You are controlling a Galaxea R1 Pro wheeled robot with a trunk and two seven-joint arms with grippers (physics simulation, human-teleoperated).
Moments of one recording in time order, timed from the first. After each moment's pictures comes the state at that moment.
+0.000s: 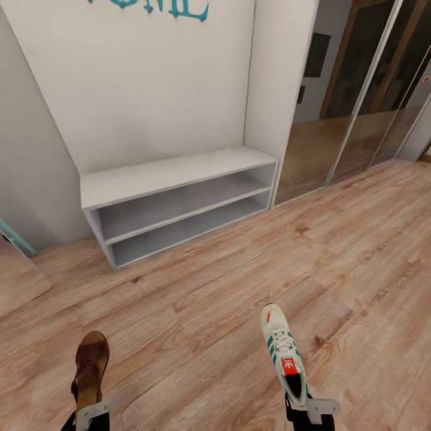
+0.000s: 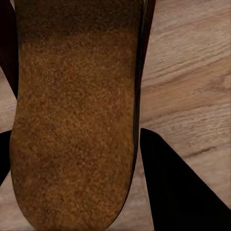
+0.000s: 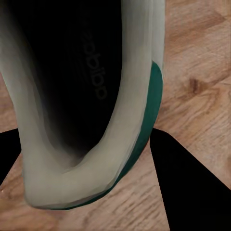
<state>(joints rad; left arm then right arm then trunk) -0.18 0.03 0.26 -0.52 -0.05 -0.44 0.13 -0.22 0.04 -0.26 -0.43 0.33 -0.55 -0.09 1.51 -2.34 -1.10</state>
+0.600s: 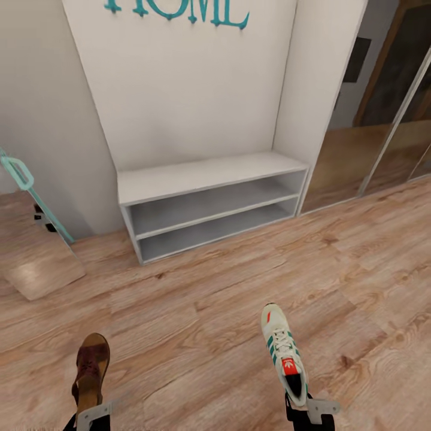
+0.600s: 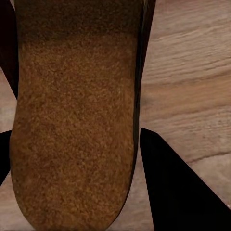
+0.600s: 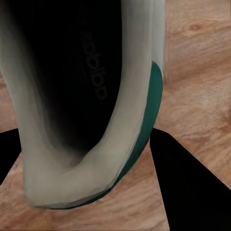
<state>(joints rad) -0.18 0.03 0.26 -0.51 -0.05 -0.44 0.13 -0.22 0.04 -0.26 -0.43 0.33 -0.55 -0.09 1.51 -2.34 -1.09</state>
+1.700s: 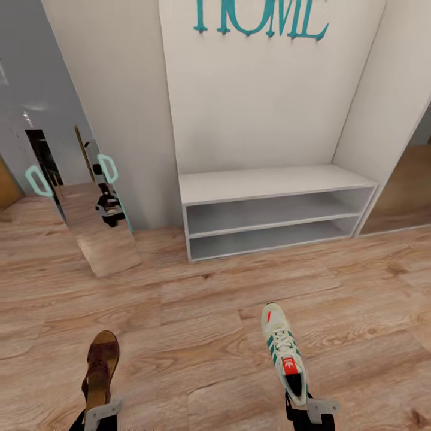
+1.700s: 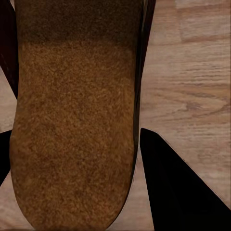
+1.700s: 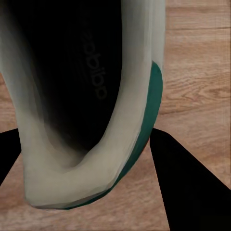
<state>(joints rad) -0.18 0.03 0.19 -0.50 -0.05 -0.44 0.14 -0.22 0.04 -0.26 -0.43 0.32 -0.55 -0.09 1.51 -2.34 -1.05</state>
